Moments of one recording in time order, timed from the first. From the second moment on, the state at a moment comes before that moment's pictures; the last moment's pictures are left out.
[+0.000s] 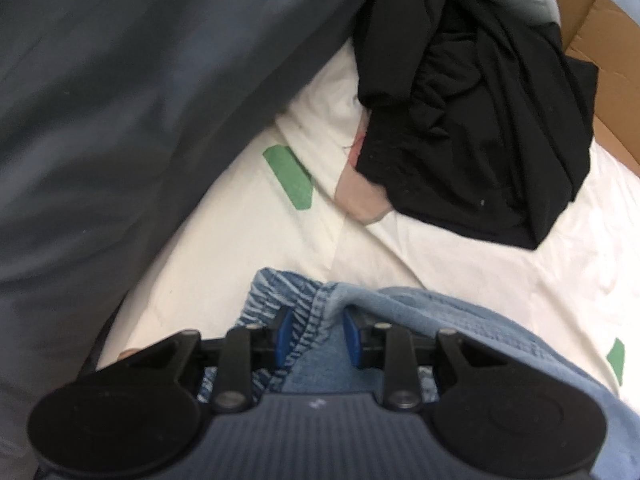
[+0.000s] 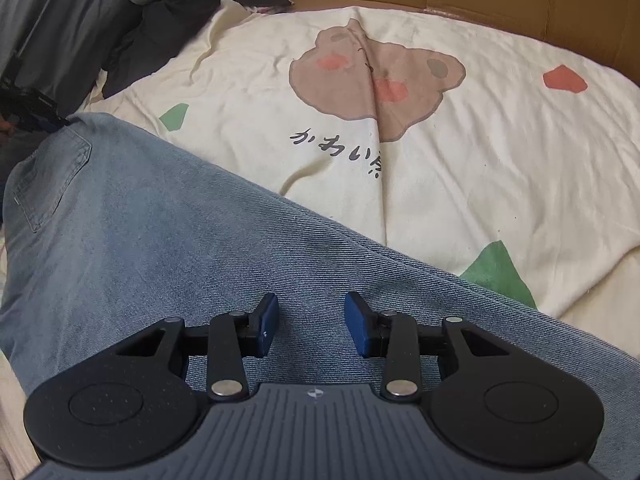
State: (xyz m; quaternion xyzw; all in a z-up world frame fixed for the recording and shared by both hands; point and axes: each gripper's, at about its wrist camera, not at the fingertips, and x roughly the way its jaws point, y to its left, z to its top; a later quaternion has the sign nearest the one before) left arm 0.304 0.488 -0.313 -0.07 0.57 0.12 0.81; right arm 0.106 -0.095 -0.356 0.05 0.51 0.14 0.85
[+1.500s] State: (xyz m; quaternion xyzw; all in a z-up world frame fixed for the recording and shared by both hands) left arm 0.256 0.441 -0.256 -0.08 0.56 0.06 0.82; right arm 0.115 -0.109 -0.356 0.06 0.51 0.11 0.85
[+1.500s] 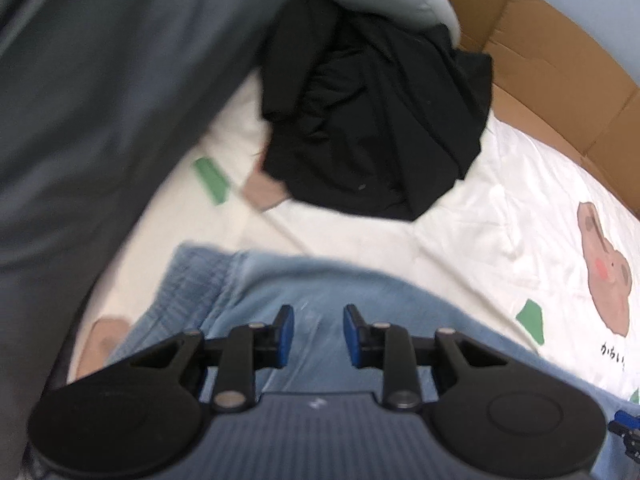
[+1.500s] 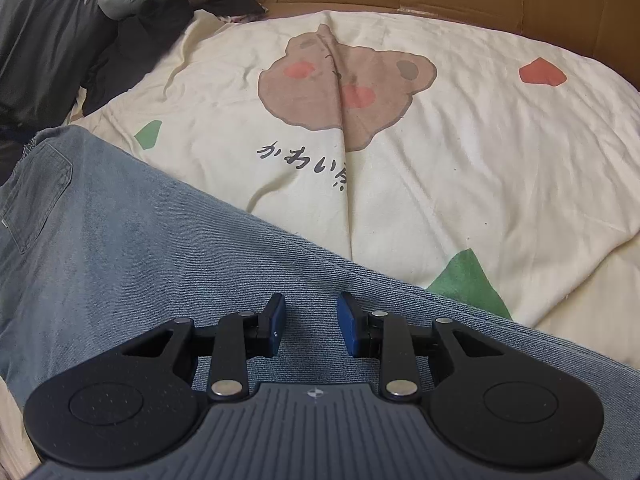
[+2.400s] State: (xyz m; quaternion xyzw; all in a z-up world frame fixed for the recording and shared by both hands) left arm 0.194 0.503 -0.300 -0.13 0.59 0.16 0.78; right arm 0.117 -0.115 -0.356 0.08 0.51 0.12 0.85
